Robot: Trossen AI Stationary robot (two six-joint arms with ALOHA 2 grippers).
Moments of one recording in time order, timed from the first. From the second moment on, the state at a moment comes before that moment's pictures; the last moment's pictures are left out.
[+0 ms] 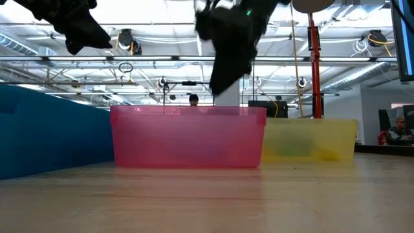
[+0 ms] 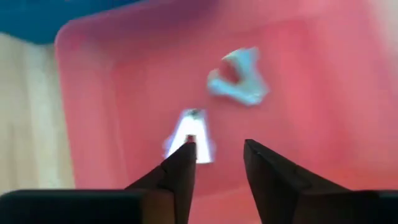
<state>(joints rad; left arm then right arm) 0.05 0.59 0.64 -0.53 -0.18 -0.32 0.07 1.86 1.45 -0.65 0.04 0.31</state>
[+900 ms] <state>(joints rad) 0.01 0.17 0.54 -0.63 -0.18 -0.35 0.11 0.78 0.61 -0.29 0.15 0.48</state>
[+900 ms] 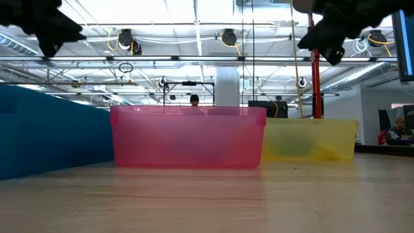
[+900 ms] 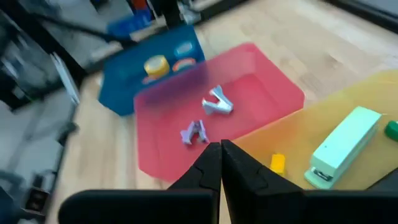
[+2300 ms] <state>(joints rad) 0.01 0.02 0.32 -0.32 0.11 -0.15 0.11 0.18 0.02 0.43 -0.08 0.47</state>
